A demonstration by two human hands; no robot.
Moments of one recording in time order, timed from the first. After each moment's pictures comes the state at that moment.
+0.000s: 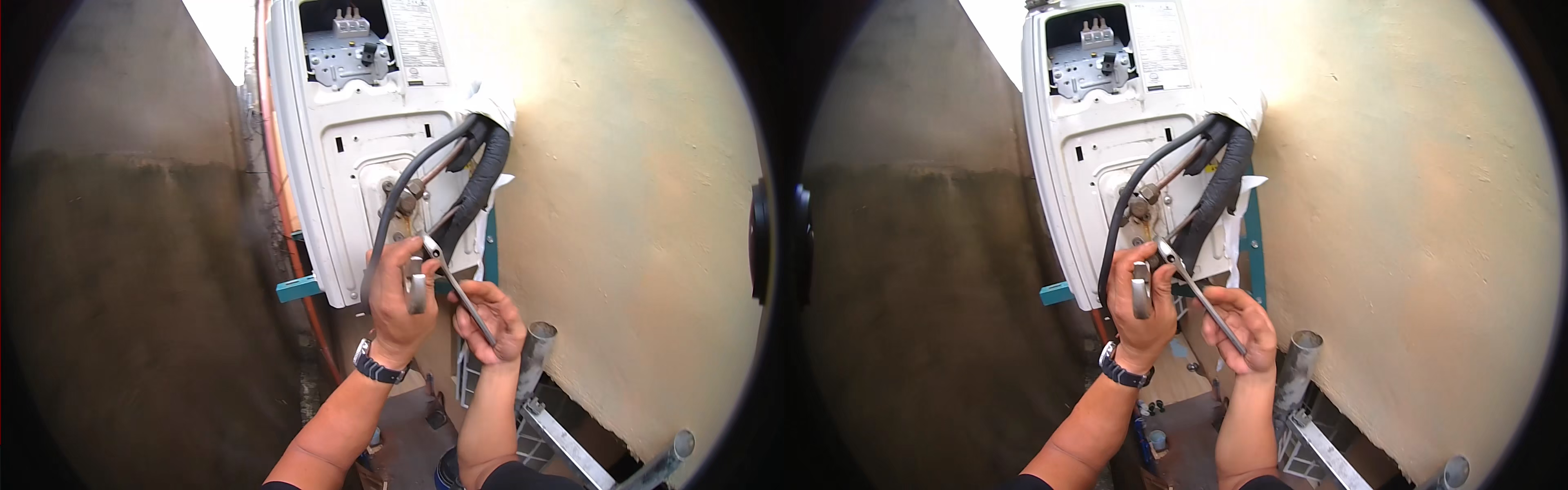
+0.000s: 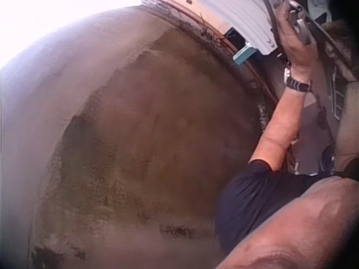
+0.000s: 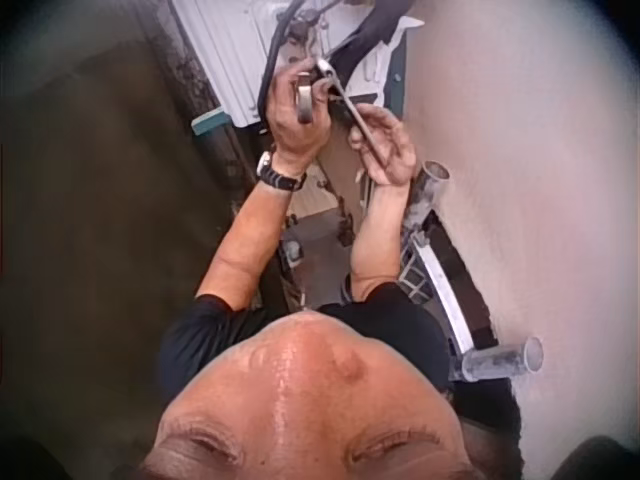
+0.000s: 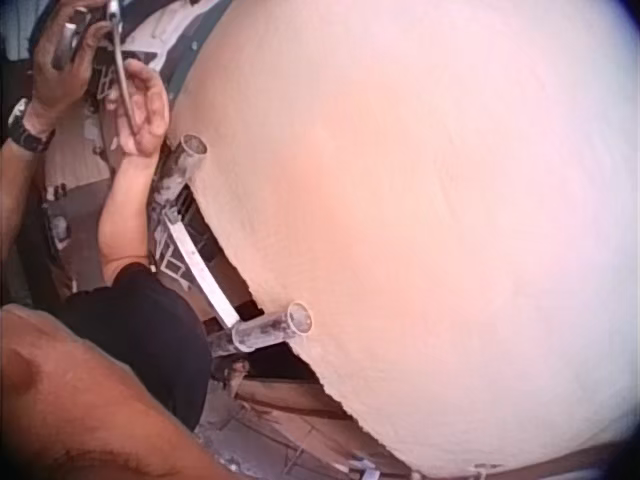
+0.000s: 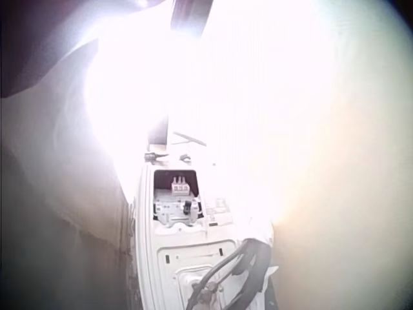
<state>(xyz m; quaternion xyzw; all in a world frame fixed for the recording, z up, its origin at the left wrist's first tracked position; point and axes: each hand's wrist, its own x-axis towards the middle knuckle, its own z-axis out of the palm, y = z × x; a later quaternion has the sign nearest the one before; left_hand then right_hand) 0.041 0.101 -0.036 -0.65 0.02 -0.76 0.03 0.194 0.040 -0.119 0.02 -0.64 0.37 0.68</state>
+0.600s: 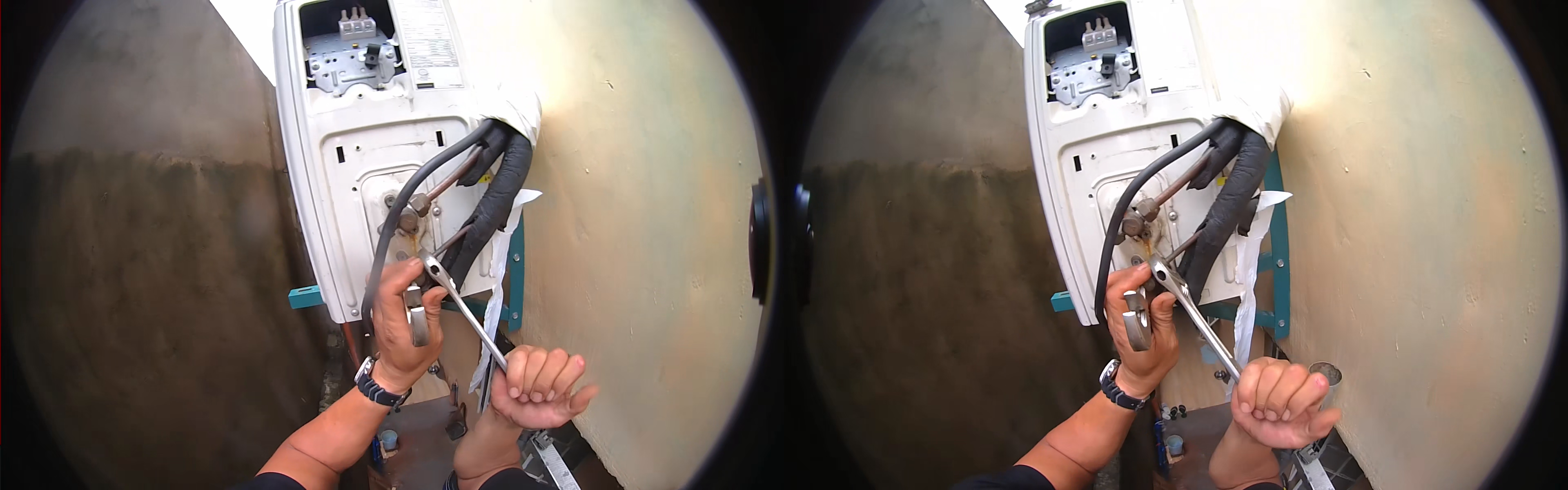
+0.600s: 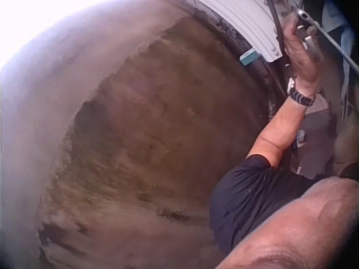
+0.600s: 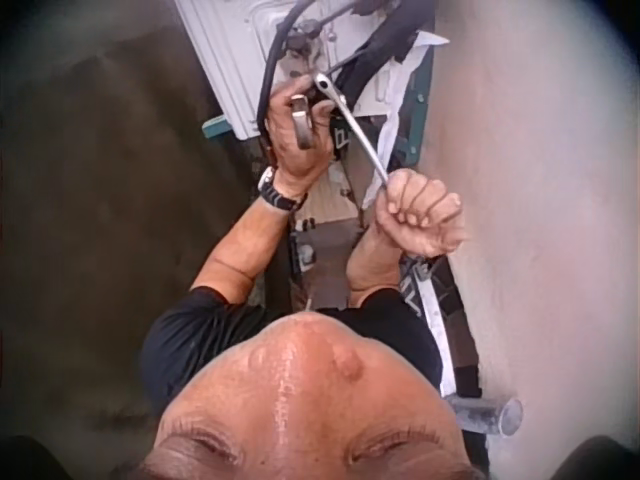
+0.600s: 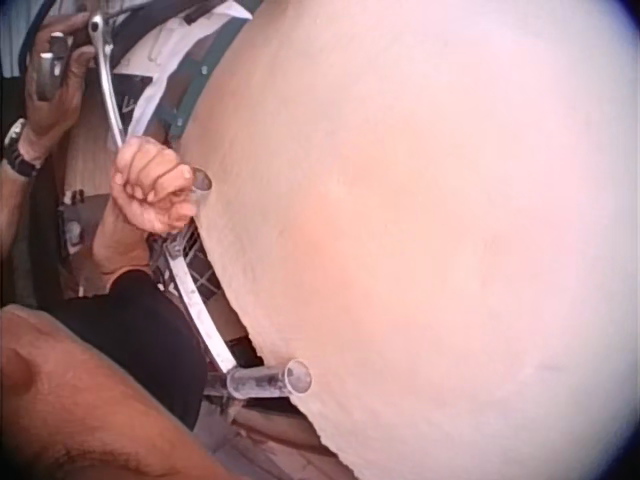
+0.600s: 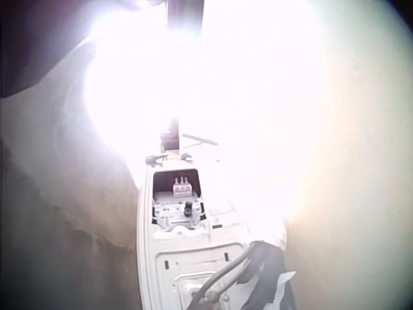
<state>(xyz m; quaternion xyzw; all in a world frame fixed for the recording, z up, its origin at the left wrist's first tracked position) 0.058 0.100 -0.044 -0.64 -0.01 -0.76 0.09 0.167 -0.004 -0.100 0.30 -0.49 0.10 0.82</state>
